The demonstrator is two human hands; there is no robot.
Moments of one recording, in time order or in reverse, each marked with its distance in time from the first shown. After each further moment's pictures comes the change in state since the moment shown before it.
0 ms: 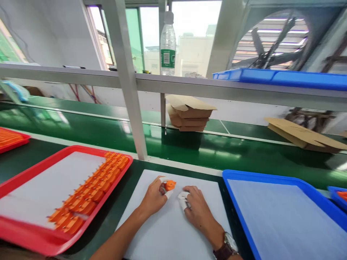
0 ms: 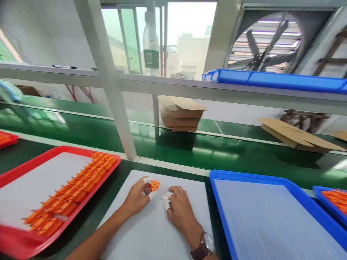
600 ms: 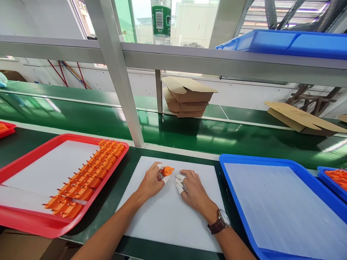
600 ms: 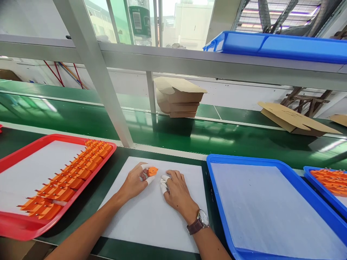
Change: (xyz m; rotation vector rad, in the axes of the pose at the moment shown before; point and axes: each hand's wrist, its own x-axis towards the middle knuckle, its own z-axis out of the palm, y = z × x) left_hand 0.000 0.007 -0.005 0.148 -0.049 0.008; right_hand 0.002 -0.005 -0.003 0.025 -0.077 0.059
